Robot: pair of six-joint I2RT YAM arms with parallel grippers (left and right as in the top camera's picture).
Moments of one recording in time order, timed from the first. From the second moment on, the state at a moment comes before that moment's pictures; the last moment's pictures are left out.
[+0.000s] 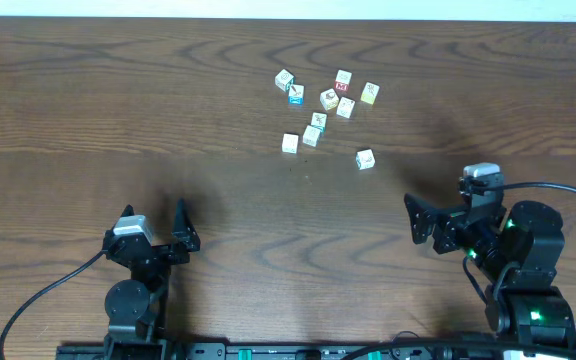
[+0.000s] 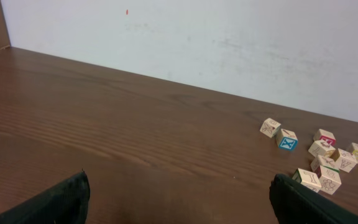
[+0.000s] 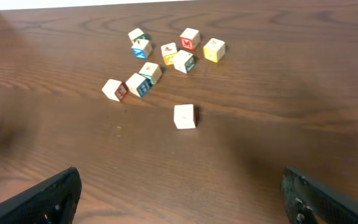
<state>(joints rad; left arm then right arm) -0.07 0.01 0.02 -0.10 -0.11 -0.22 -0.02 0.66 0.61 -0.51 -0.39 0.04</state>
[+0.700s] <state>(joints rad) -0.07 0.01 0.02 -0.11 -0.11 -0.22 0.13 1.21 0.87 -0.60 -0.34 0.08</state>
